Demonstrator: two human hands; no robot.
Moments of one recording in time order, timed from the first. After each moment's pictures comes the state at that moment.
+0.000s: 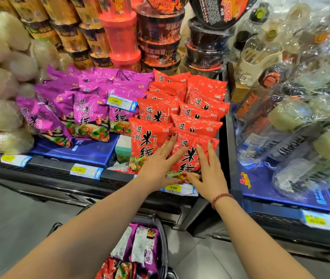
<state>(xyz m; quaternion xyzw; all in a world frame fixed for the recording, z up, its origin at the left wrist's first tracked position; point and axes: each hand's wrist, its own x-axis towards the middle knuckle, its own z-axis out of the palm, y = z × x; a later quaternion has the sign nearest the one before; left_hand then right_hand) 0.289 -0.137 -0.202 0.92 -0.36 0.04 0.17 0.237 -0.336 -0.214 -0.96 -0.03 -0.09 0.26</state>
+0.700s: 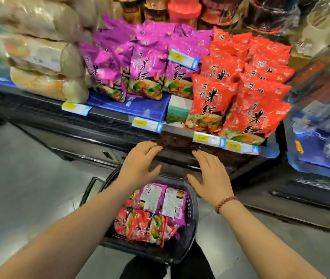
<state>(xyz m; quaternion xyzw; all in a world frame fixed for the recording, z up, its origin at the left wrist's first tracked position) 0.184 0.084 -0.239 0.94 -0.25 0.03 0.22 0.135 -0.159 -0.226 -0.97 -0.12 -0.04 0.18</state>
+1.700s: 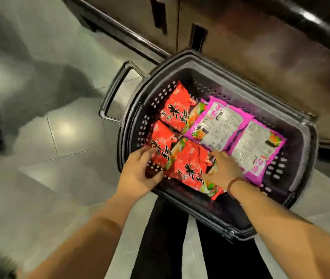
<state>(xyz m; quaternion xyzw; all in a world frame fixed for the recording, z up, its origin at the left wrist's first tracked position) -0.012 0.237 -0.594 0.90 0.14 -0.21 0.36 0.081 -0.010 -0.622 -0.87 -0.04 0.47 0.10</state>
